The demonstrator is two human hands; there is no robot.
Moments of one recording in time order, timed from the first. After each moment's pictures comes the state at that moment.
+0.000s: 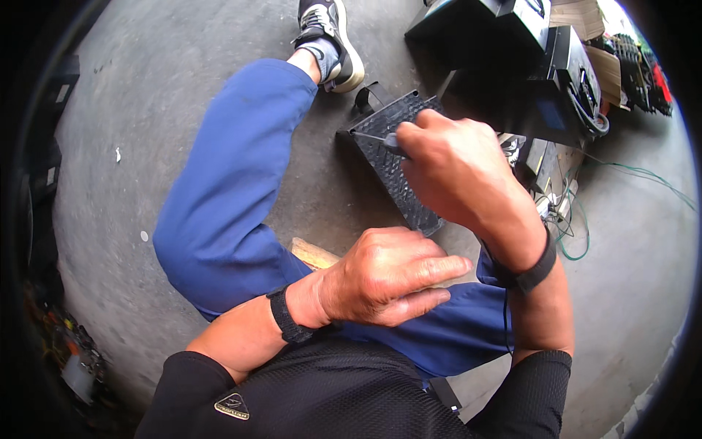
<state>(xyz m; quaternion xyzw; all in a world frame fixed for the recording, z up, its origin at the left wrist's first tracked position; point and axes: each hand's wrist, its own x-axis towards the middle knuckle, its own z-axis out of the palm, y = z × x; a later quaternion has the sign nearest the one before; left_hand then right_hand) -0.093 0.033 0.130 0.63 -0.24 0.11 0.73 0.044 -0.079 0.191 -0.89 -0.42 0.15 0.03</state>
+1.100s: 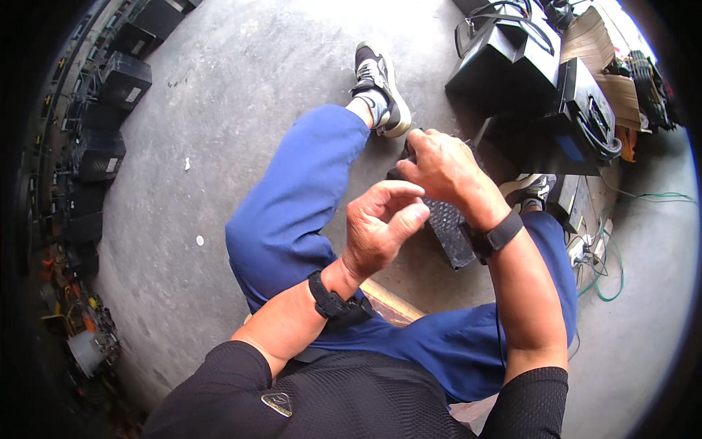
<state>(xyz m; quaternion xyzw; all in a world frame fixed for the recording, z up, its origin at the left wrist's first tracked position) -0.083 0.054 0.111 0.51 0.07 0.07 0.85 0.059 -0.053 0.137 -0.92 -0.34 0.15 0.12</state>
